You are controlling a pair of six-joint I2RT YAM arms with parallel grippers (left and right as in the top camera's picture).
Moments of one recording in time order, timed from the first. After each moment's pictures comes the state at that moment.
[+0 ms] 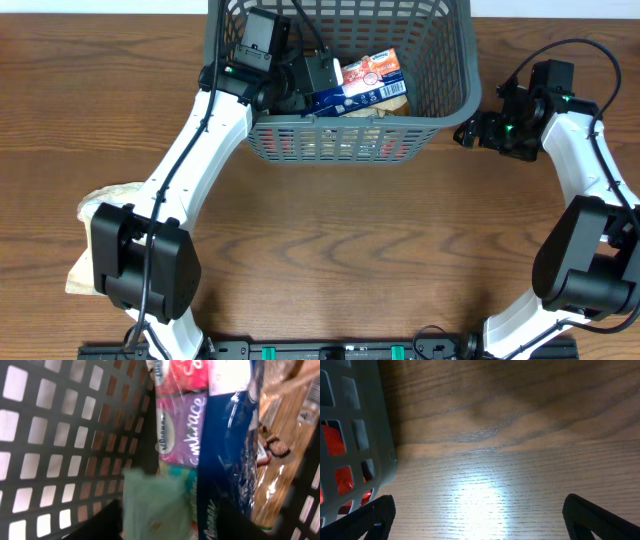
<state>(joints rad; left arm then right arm) -0.36 1.88 1.67 -0.66 0.16 0.98 -0.21 1.85 1.37 -0.81 -0.23 0.01</state>
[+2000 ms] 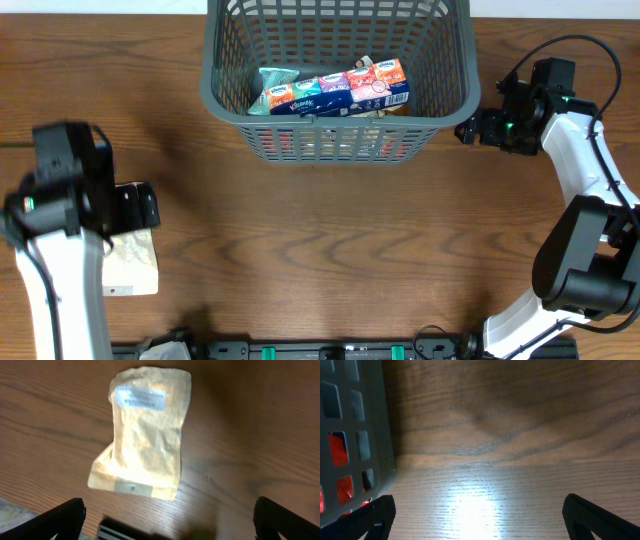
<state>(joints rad) 0.26 1.15 1.19 -1.28 -0.16 0.03 -0.21 1.85 1.36 -0.75 -0.23 -0.02</state>
